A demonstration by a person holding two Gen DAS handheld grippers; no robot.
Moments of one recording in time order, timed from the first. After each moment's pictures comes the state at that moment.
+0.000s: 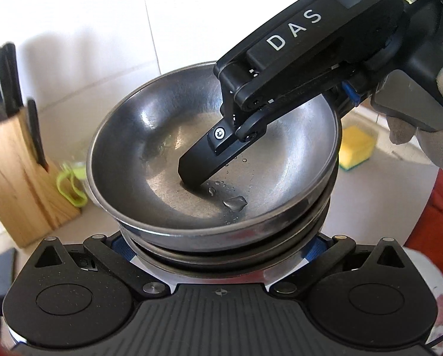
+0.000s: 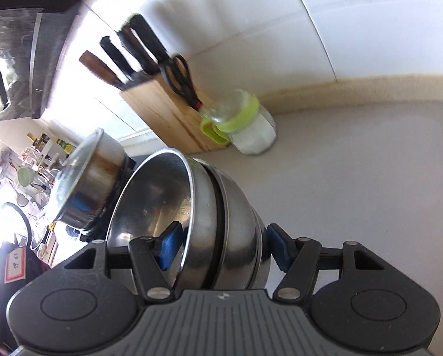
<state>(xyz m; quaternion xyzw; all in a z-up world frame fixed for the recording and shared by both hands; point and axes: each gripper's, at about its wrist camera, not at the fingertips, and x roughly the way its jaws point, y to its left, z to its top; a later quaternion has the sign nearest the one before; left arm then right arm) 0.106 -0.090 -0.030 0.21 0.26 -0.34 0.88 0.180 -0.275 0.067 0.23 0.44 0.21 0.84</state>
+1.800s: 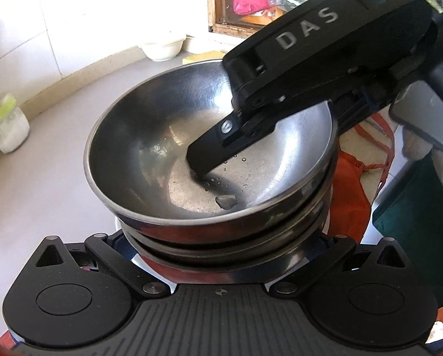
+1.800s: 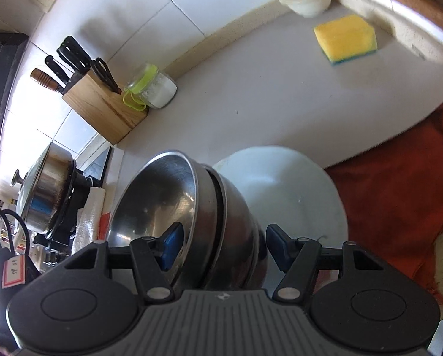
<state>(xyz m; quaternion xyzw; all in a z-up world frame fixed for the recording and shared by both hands) -0.022 -0.100 -0.084 0.25 0.31 -0.46 0.79 -0.031 -0.268 0.006 0.33 0.42 0.01 0.84</state>
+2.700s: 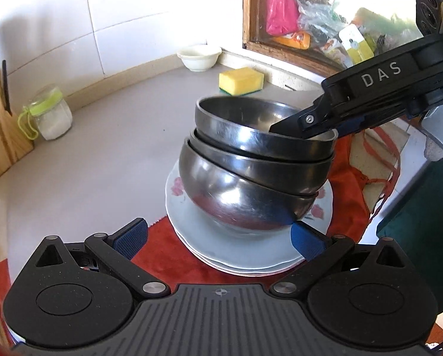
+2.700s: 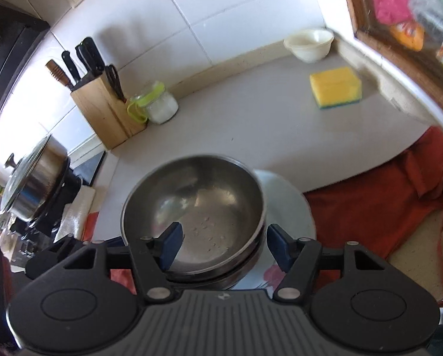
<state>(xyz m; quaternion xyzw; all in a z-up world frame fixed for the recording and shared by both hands) -0.032 -0.063 -0.068 0.22 0.31 -0.42 0.82 -0.056 -0.256 0.031 0.26 0.40 -0.01 0.88</state>
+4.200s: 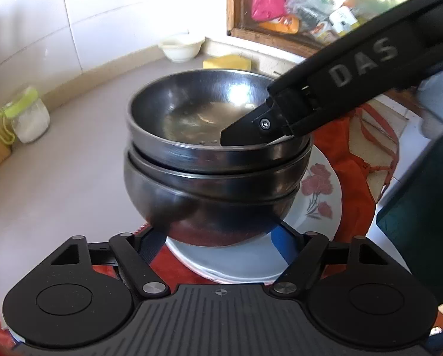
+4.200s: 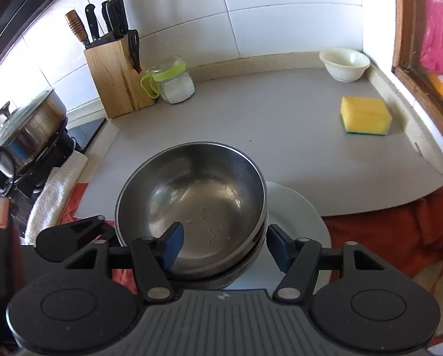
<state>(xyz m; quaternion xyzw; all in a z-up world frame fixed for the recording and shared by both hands) -0.010 -0.078 -0.086 0.24 0.32 -0.44 0.80 -0.031 -0.214 0.048 0.13 0.42 -0.01 0.90</state>
